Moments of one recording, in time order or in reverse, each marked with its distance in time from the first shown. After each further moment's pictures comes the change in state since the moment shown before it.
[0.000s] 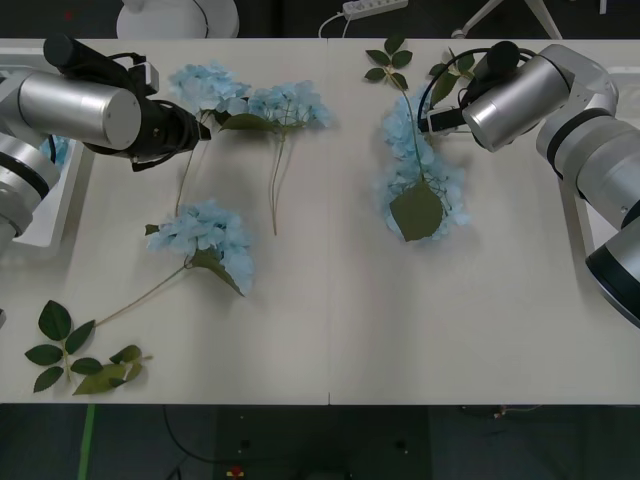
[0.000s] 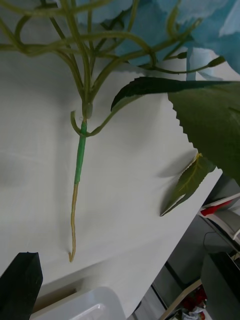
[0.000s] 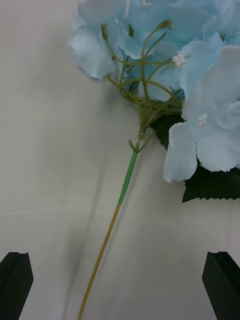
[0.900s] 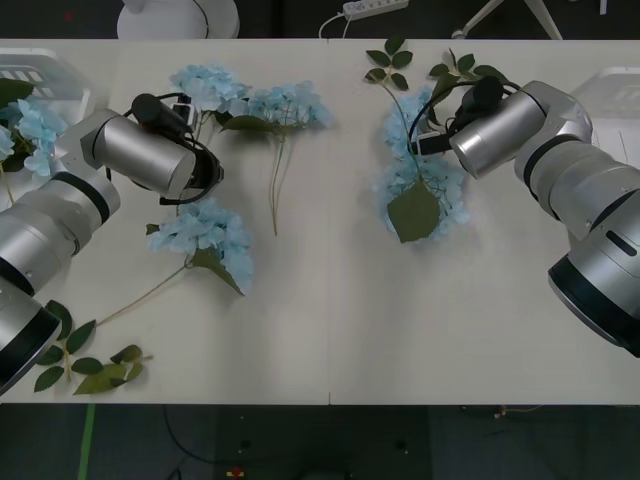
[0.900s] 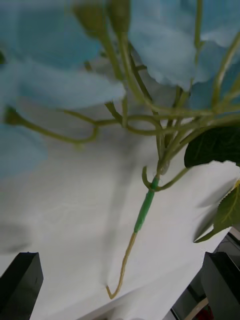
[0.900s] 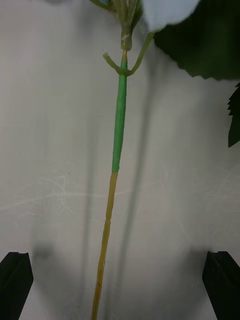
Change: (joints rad) right arm -0.003 0.096 0.000 0.182 -0.033 -0.114 0.000; left arm -0.057 -0.105 -0.198 0.222 -0.177 -0.106 -0.031
